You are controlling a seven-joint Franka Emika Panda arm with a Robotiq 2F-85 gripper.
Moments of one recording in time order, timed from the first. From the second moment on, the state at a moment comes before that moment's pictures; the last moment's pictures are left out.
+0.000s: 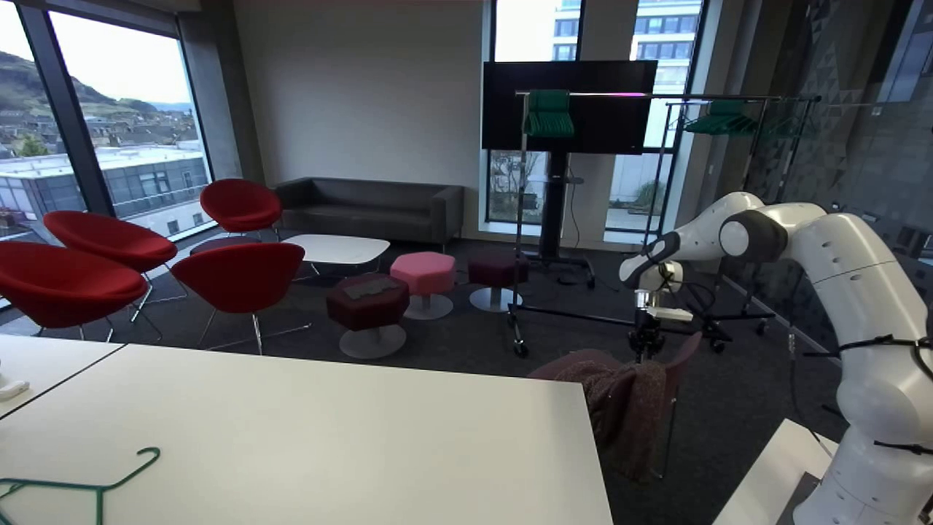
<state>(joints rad) -0.37 0.77 -0.14 -1.66 0.29 1.95 -0.27</state>
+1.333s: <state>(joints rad) -0.33 0.16 -0.12 -1.98 0.22 1.72 -0.42</state>
